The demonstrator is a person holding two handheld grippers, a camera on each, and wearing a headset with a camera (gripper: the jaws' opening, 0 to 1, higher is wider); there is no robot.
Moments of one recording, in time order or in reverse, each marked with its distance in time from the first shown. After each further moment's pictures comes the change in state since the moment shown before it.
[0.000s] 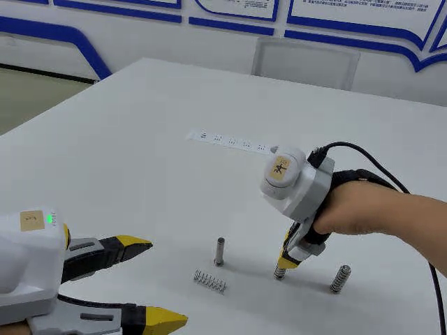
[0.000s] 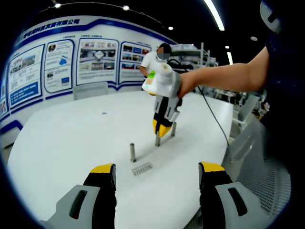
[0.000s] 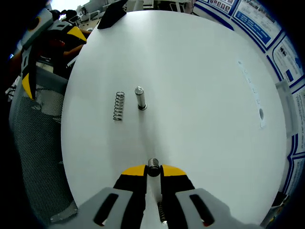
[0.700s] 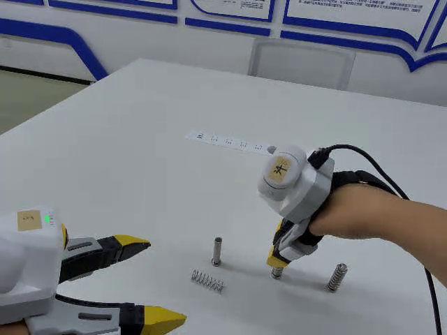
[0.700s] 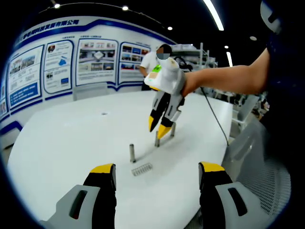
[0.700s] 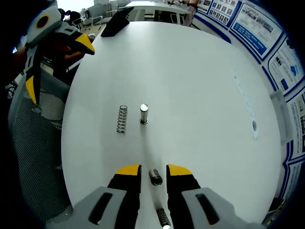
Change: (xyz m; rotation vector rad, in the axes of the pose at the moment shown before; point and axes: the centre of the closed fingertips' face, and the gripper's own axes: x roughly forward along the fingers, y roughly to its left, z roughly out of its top) left arm 0.001 -0.002 0.001 0.005 -0.002 -0.005; right arm -0.013 0.008 0.025 -0.044 -0.101 -0.058
